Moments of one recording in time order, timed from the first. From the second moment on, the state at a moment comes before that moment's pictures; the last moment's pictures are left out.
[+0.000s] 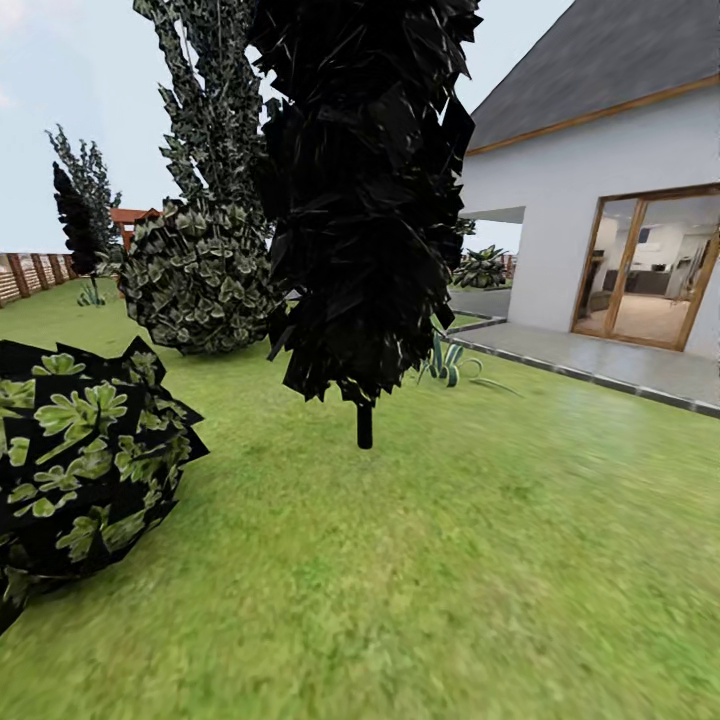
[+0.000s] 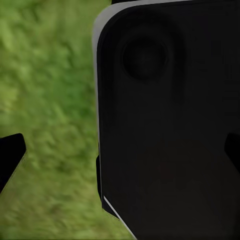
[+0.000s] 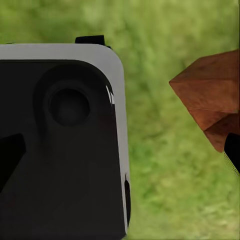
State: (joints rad) left arm 0.02 0.04 0.00 -0.01 -0.01 0.00 -0.01; right arm -0.06 -0.08 -0.01 0.04 -0.05 -0.01 0.01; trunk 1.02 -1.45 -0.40
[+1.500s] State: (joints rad) left arm 0.02 0.04 0.00 -0.01 0.00 0.00 -0.01; right arm -0.06 -0.08 -0.01 0.04 -0.06 -0.01 0.02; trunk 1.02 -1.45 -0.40
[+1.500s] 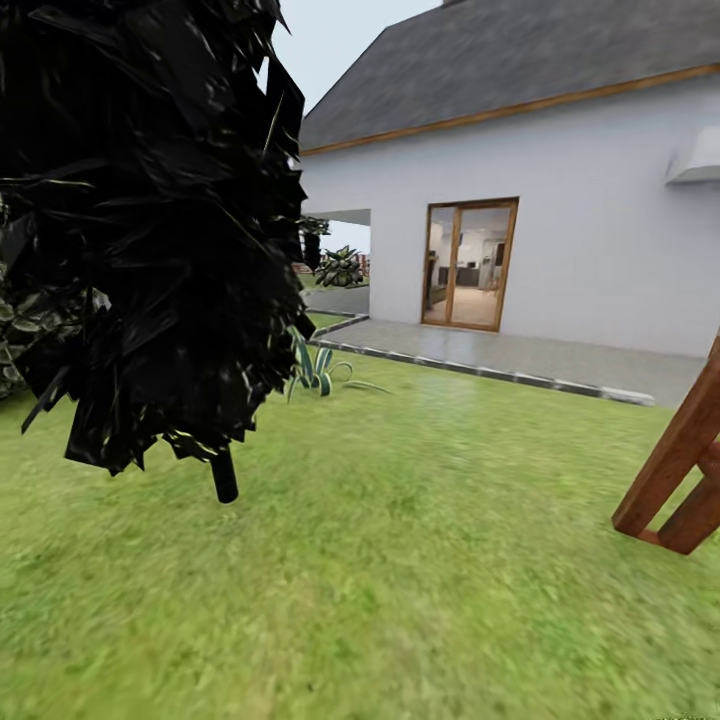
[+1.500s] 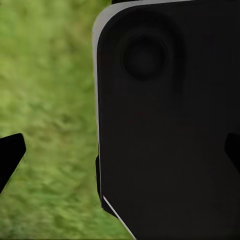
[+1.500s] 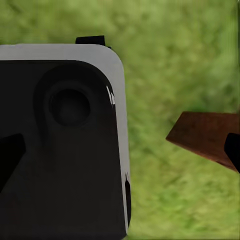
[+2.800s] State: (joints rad) left arm 0.02 0.04 0.00 -0.01 0.00 0.00 -0.01; right arm -0.06 -0.08 -0.01 0.04 -0.05 -0.01 0.01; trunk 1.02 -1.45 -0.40
